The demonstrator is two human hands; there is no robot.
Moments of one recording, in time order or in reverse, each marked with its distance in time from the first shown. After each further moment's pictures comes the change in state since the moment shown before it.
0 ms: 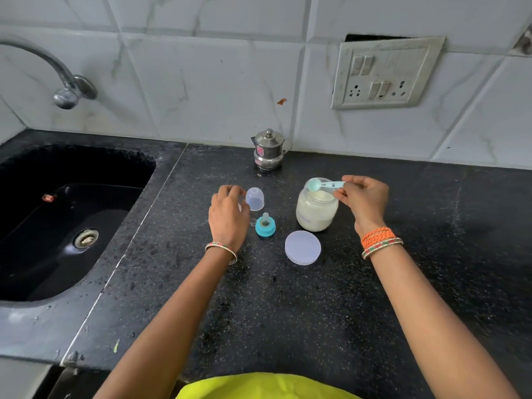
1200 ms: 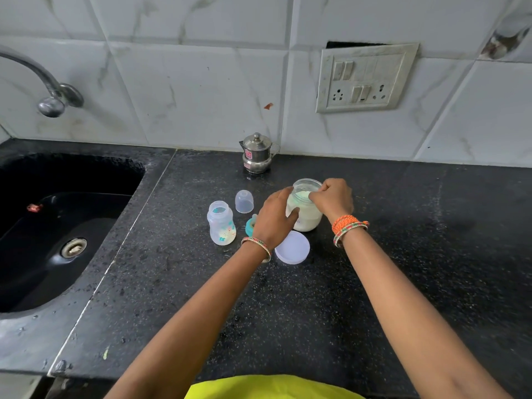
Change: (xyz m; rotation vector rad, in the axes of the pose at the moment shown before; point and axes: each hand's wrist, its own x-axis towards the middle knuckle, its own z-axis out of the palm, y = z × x) left_hand -0.014 0.075 0.042 -0.192 -0.402 0.230; right_hand 0.002 0.003 0.019 -0.673 -0.070 -0.133
